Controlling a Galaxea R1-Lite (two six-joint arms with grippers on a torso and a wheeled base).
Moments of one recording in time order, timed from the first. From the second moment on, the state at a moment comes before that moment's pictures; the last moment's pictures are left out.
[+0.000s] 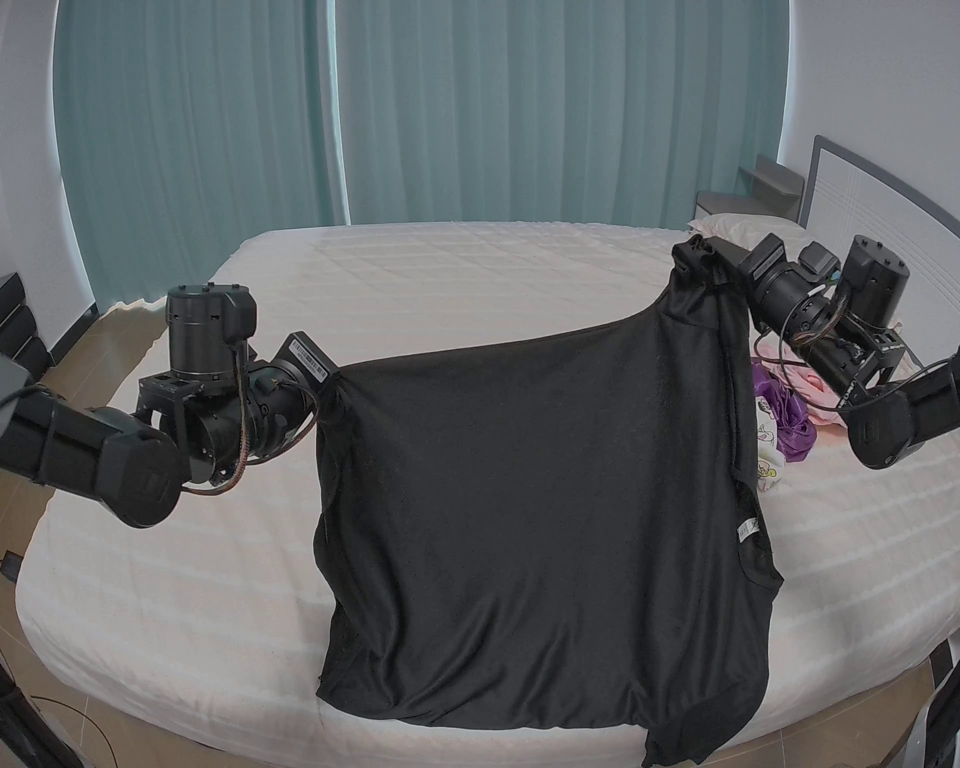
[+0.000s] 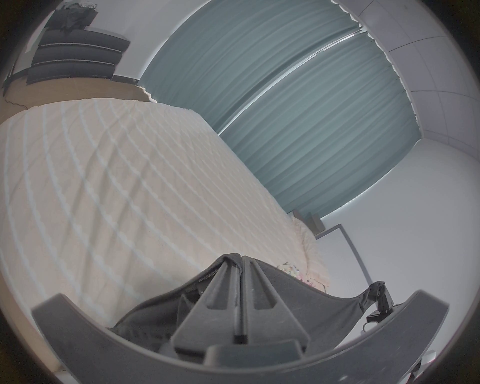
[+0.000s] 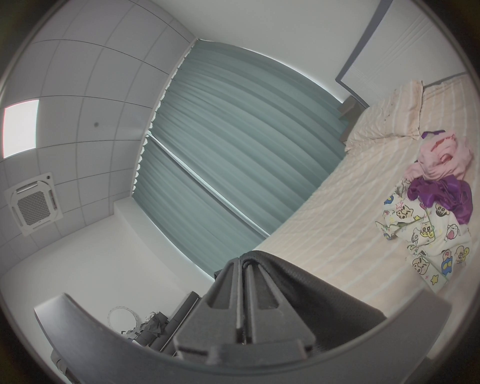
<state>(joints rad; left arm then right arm) -0.36 1.81 -0.97 -0.56 0.12 -0.93 0.21 1.92 -1.07 -1.09 0.15 0.86</state>
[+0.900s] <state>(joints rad) -0.28 2.31 -1.27 -0.57 0.15 -0.93 0.20 2.37 -1.32 -0.98 0.02 0.86</state>
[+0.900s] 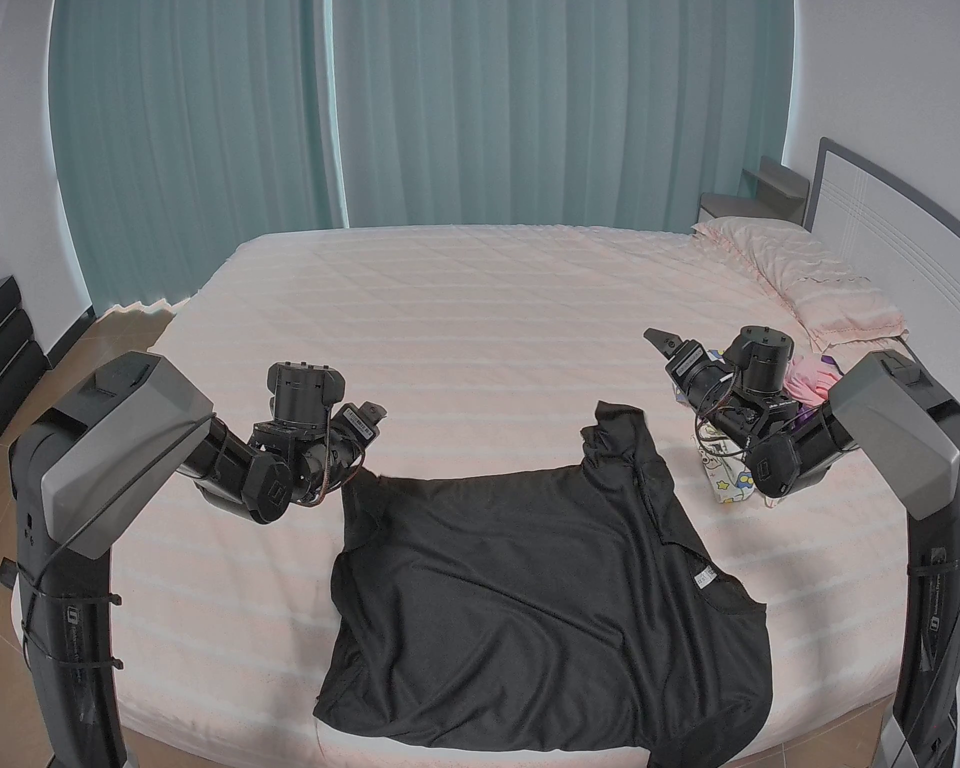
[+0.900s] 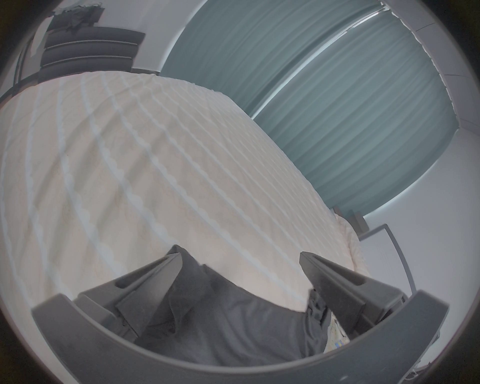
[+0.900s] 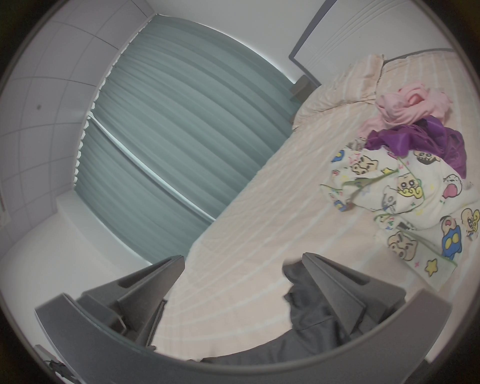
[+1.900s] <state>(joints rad) -0.22 2.10 -0.72 -0.82 -0.01 -1.10 0.14 2.37 -0.87 -0.96 -0.01 0.45</state>
